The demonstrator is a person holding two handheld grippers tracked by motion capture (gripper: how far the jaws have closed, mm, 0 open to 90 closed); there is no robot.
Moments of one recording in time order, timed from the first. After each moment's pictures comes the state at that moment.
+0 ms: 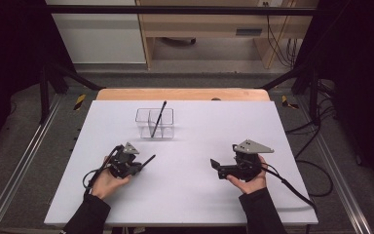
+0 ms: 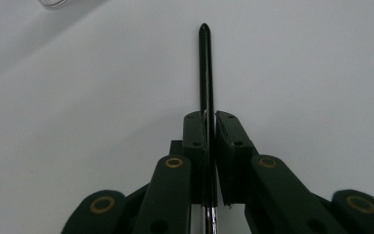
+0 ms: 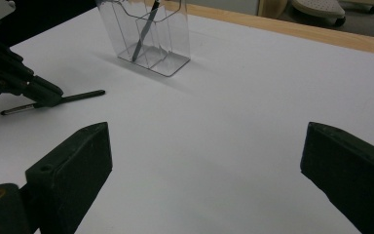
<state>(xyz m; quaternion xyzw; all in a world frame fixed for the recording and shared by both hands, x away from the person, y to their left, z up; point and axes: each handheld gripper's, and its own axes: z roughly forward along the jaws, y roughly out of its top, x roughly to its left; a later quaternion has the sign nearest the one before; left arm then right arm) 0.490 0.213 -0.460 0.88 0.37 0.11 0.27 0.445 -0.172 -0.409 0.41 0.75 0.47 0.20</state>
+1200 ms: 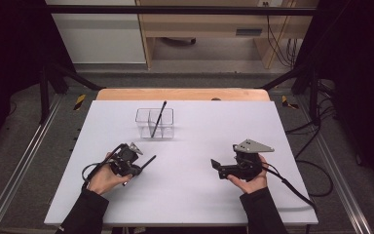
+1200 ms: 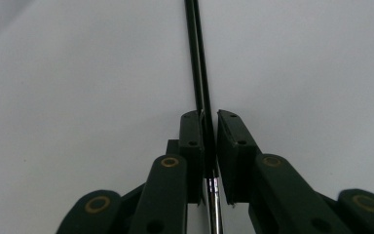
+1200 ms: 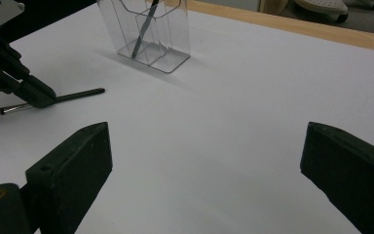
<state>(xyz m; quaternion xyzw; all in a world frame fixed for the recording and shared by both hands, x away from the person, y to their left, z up) 0.496 0.205 -0.451 0.92 0.34 0.07 0.19 0.446 -0.174 -0.408 0.41 0.76 0.47 0.20</state>
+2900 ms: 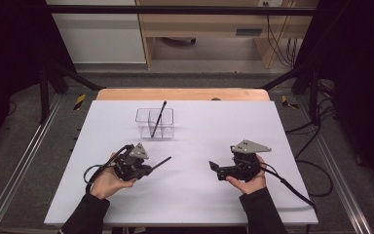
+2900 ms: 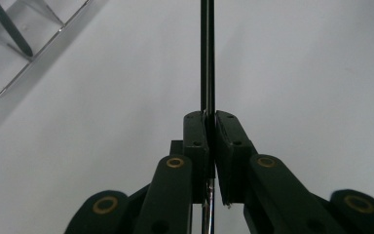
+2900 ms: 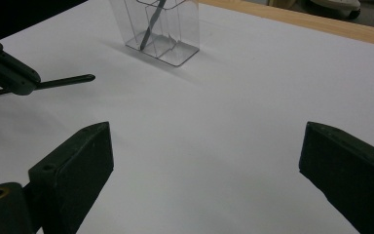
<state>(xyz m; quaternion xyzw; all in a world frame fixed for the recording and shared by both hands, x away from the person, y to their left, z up) 0.466 0.181 -0.413 0.92 0.25 0.09 0.28 0.445 -0.170 -0.409 0.40 0.77 0.46 0.19</state>
